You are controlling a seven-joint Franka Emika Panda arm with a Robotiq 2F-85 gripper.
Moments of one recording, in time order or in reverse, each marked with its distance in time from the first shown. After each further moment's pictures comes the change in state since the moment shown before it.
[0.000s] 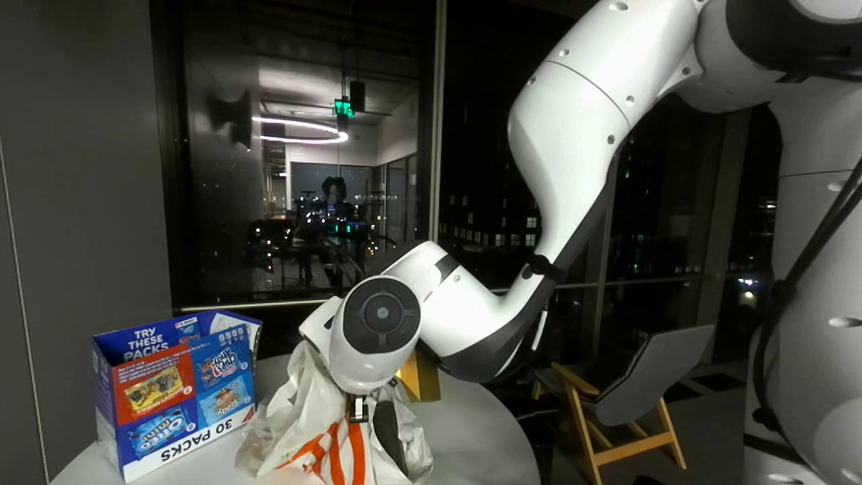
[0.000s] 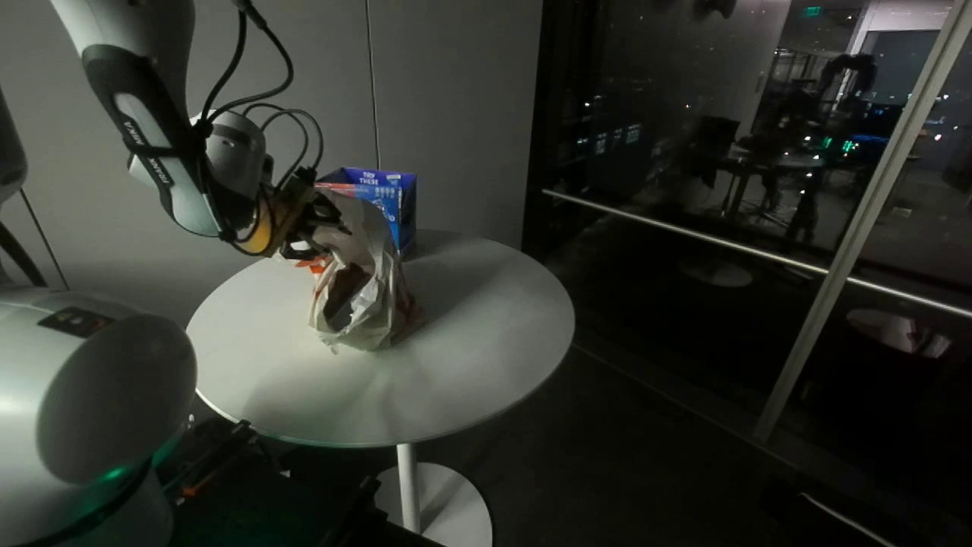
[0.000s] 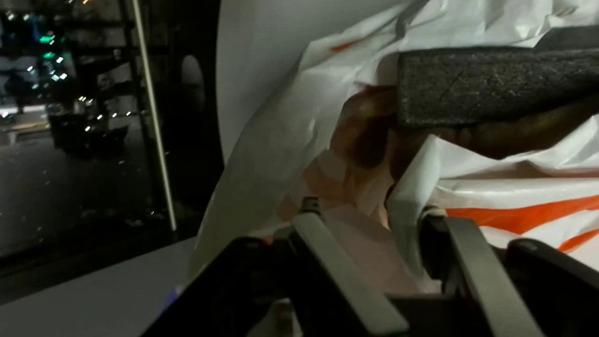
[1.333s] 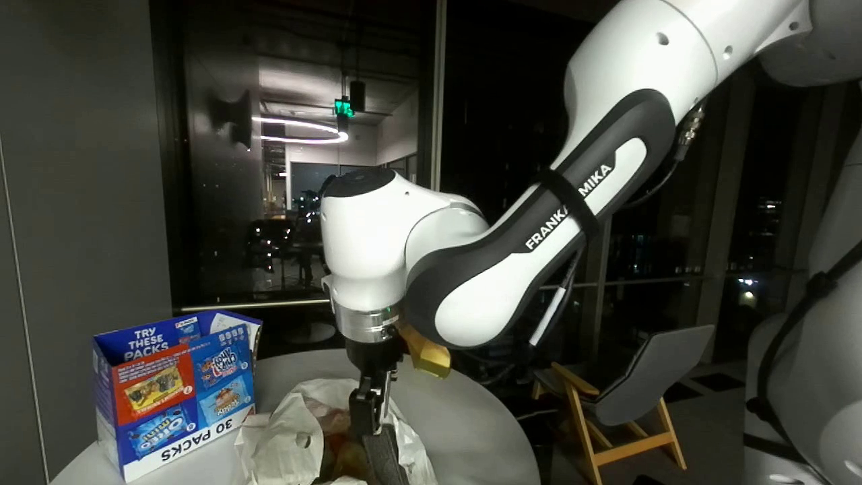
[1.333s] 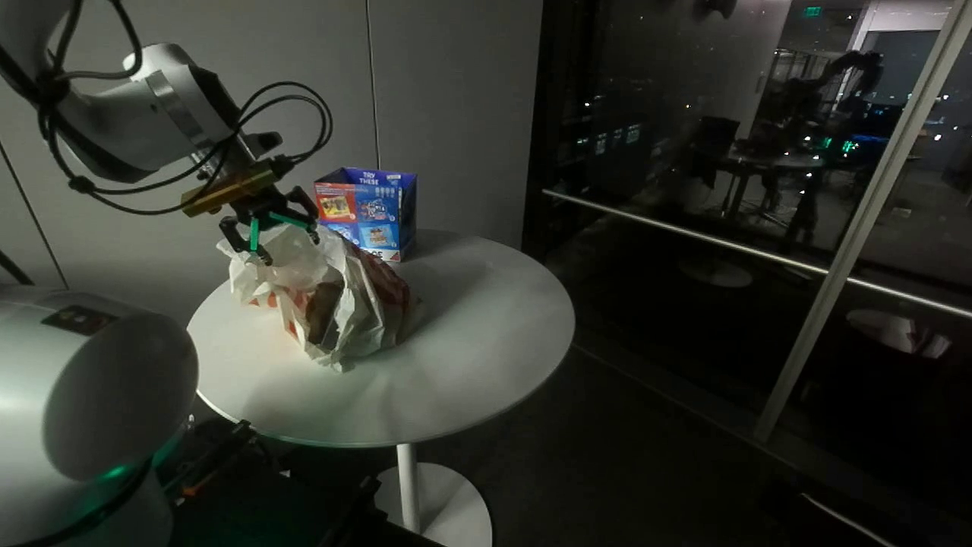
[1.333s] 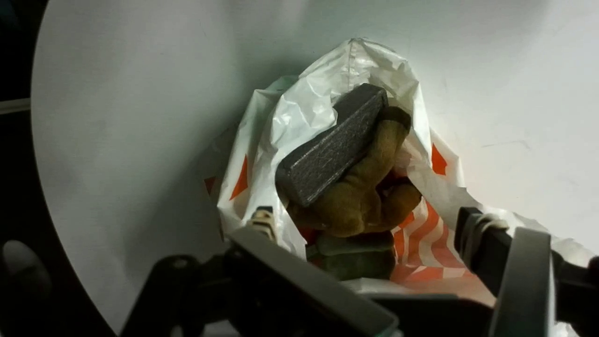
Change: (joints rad) arm 0.020 -0.211 0.024 -0.061 1.043 -0.055 -0.485
